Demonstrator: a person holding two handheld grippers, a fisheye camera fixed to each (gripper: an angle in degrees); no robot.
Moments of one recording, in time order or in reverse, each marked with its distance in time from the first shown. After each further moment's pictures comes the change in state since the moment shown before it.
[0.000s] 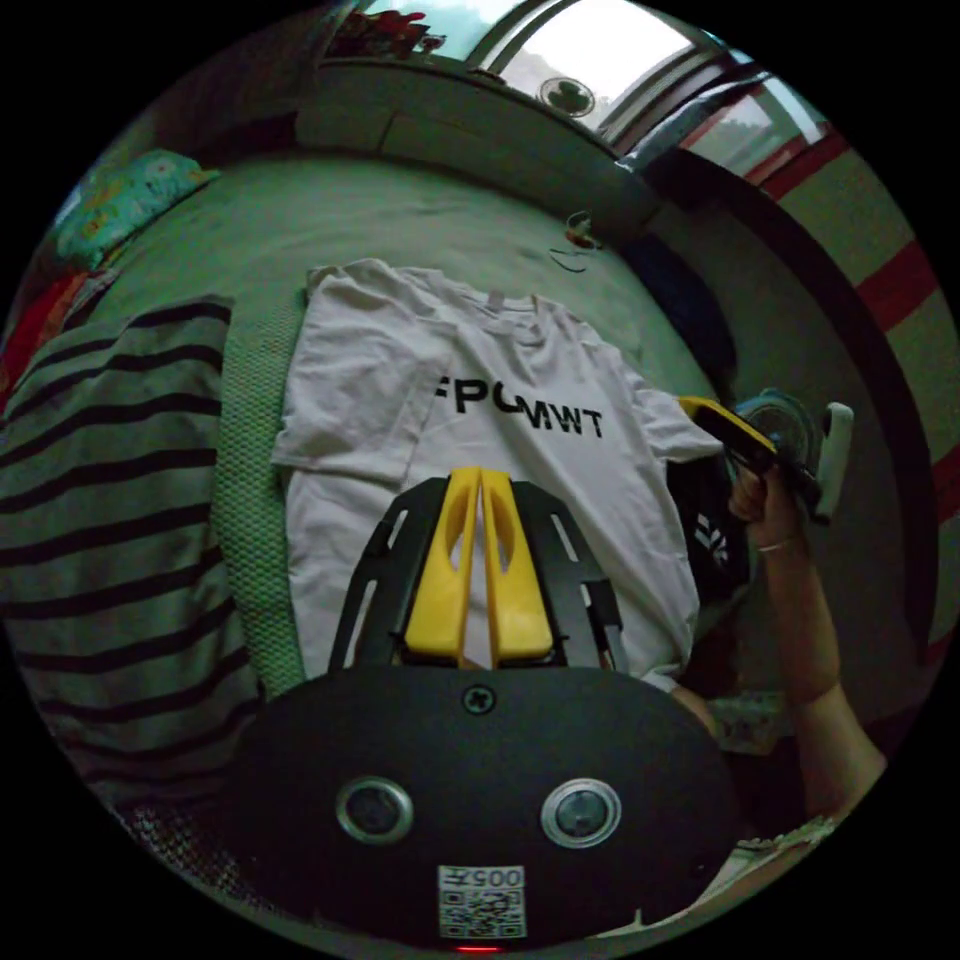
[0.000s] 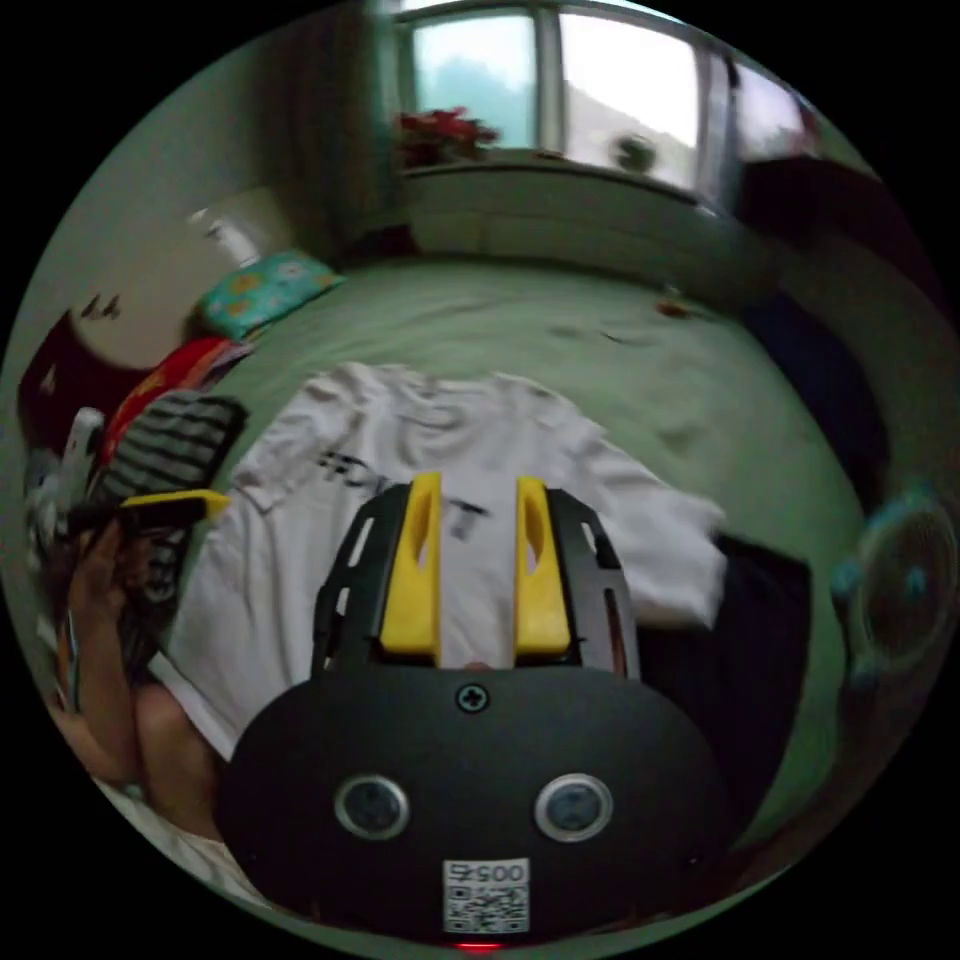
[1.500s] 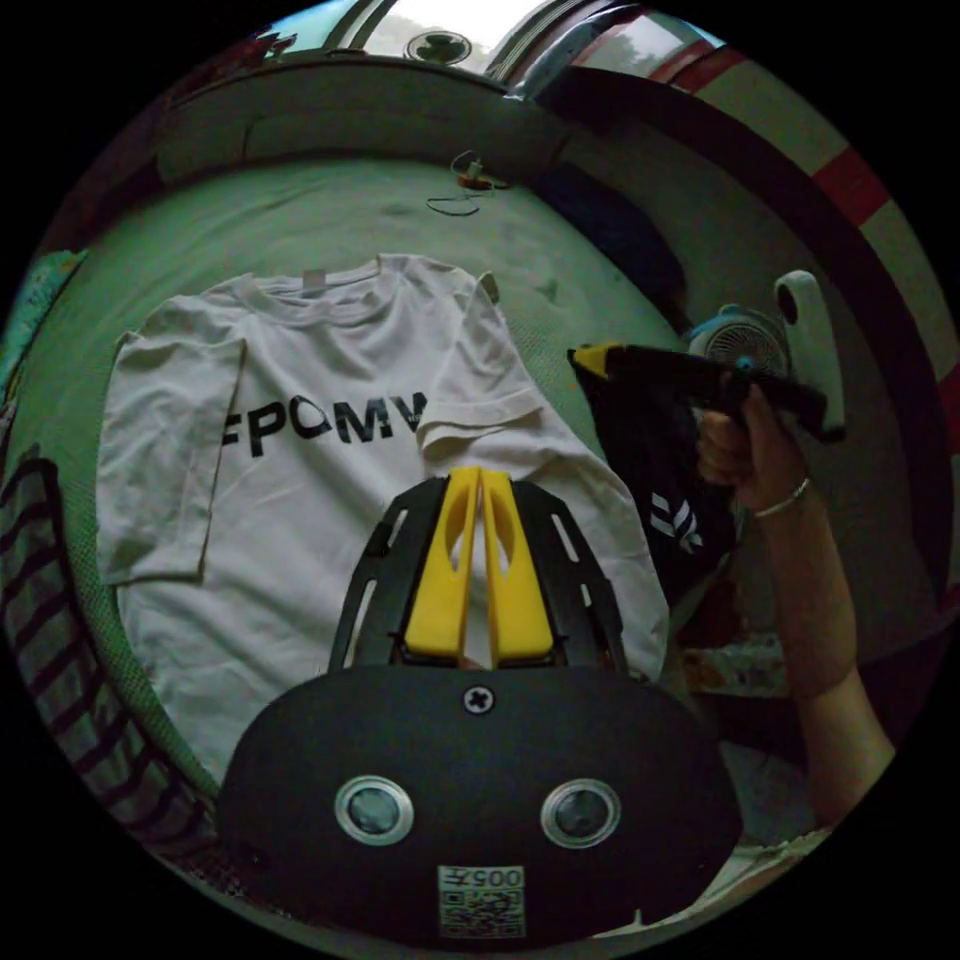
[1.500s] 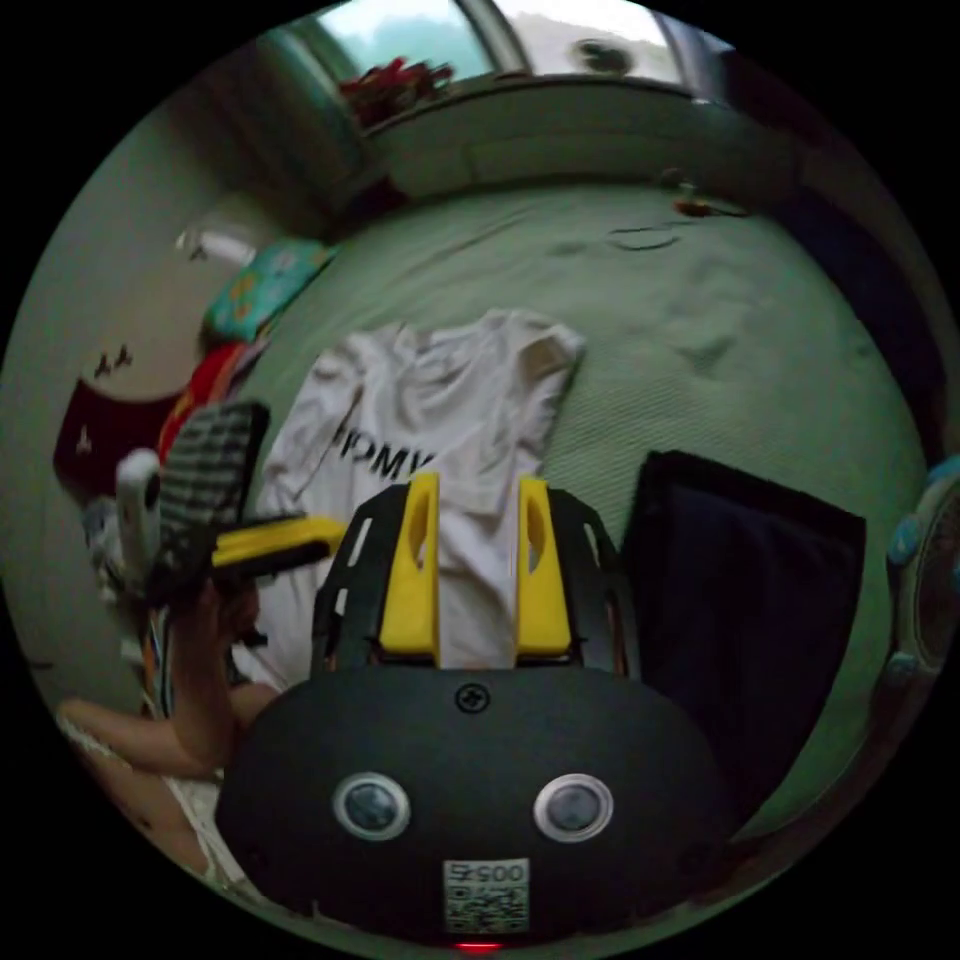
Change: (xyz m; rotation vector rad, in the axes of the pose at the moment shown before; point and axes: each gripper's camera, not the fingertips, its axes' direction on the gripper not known) left arm 0.193 -0.071 0.250 -0.116 0.109 0.195; right arm 0.158 -0.026 0.083 -0.193 -0.223 0.103
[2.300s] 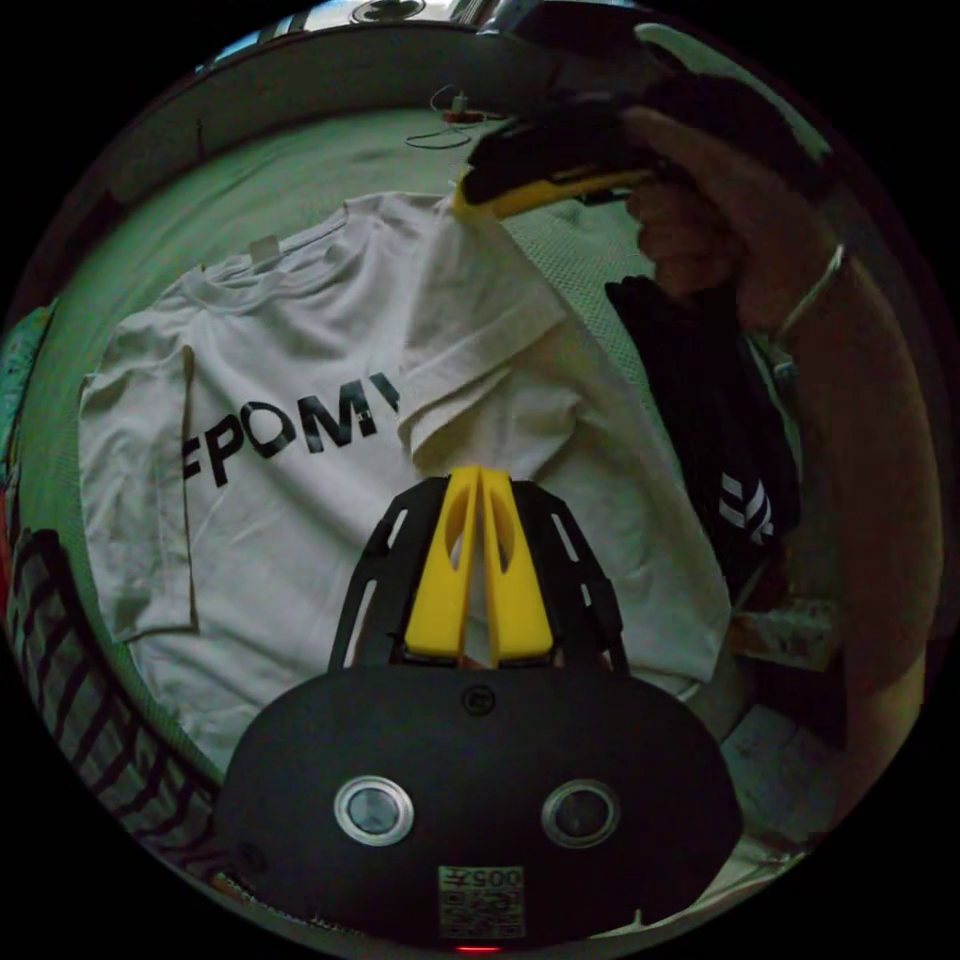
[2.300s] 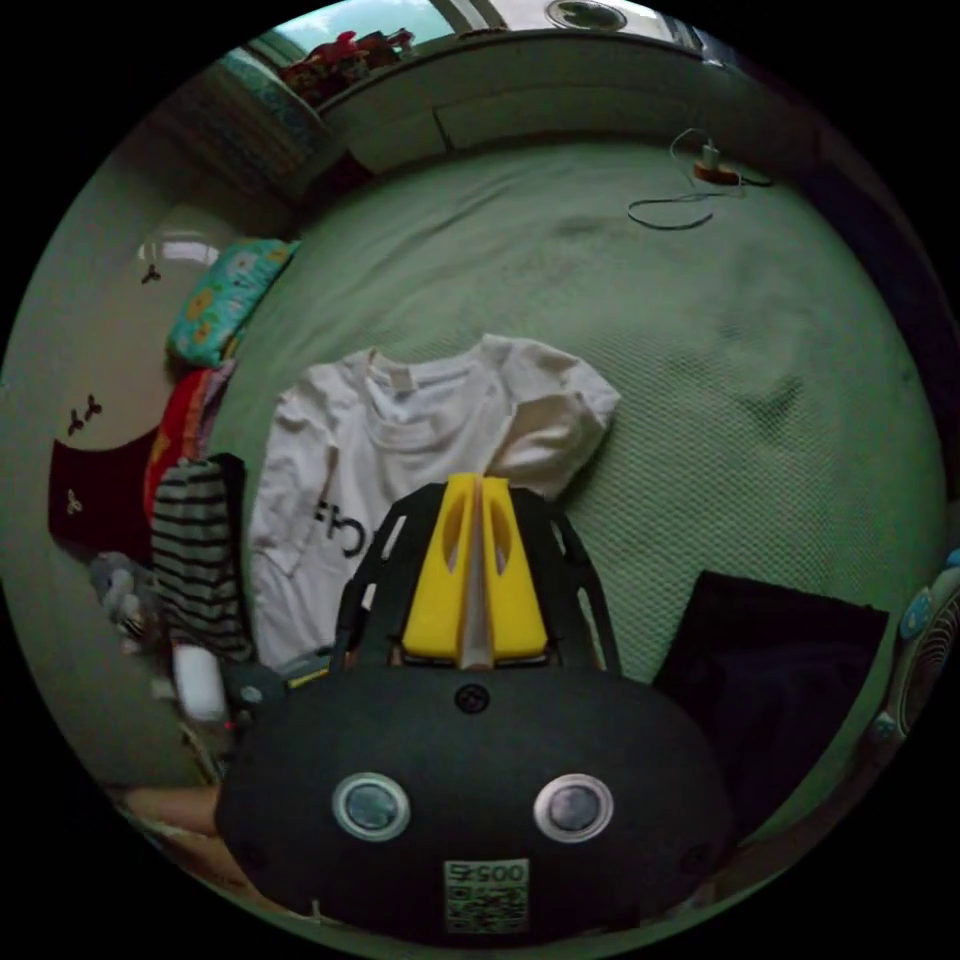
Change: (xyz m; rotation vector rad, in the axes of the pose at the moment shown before) left arm 0.001 -0.093 0.121 -0.156 -0.142 0.056; right arm -0.006 -0.186 0.156 -0.147 -0.014 0.067
